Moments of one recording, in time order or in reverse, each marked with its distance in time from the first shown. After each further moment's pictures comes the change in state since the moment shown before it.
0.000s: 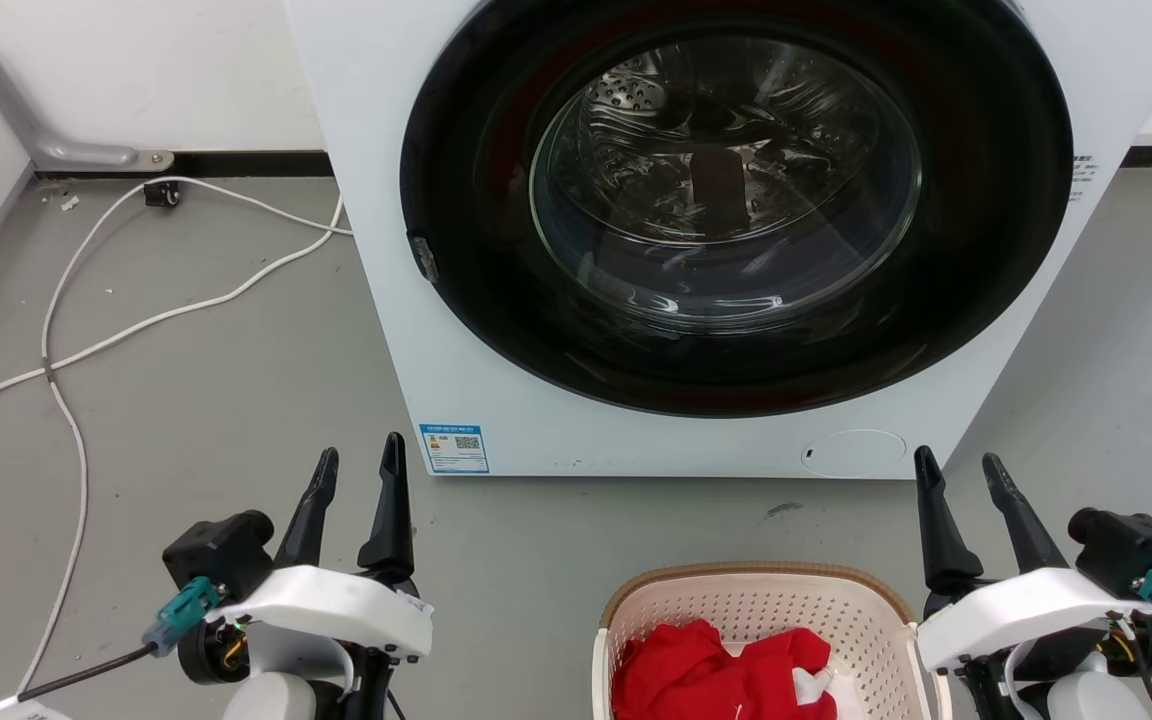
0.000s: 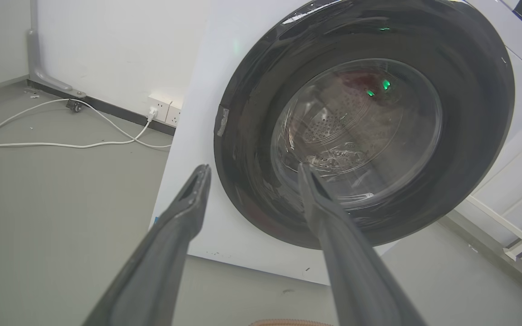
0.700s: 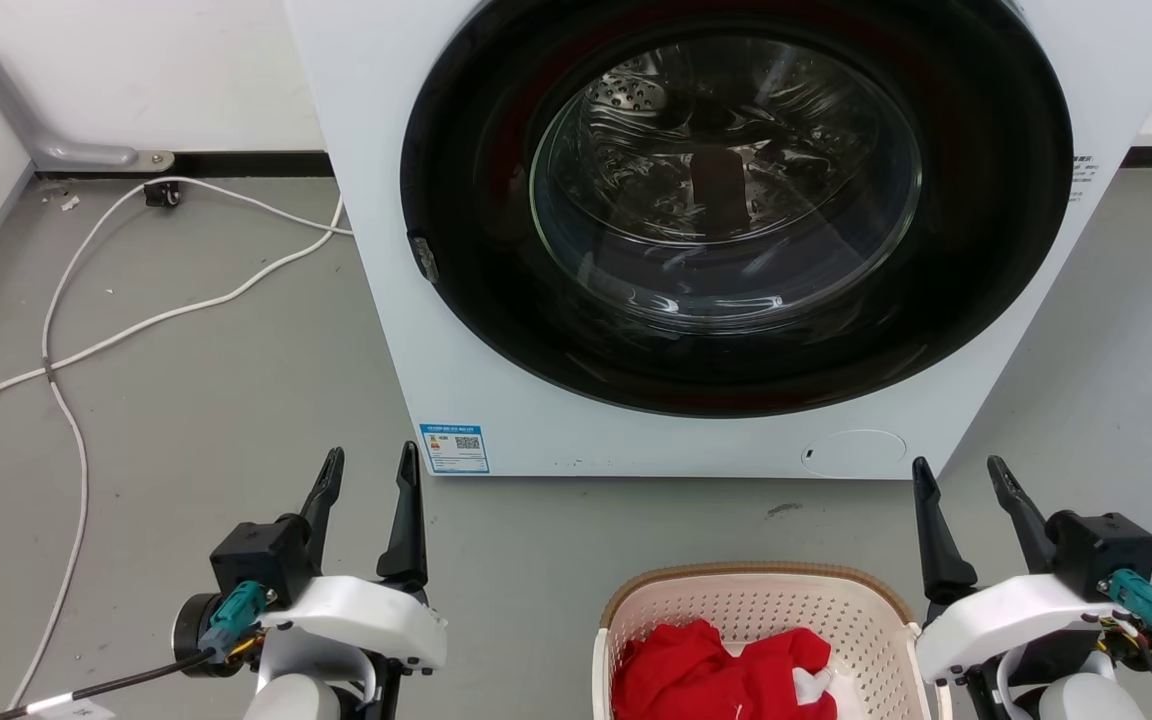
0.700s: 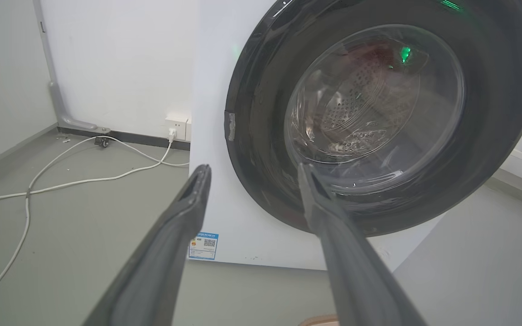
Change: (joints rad) left arm -0.005 0.000 -0.020 0.038 0.212 0.028 -0.048; right arm -0.001 0.005 -0.027 0.022 -0.219 0.000 -0.013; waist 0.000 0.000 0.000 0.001
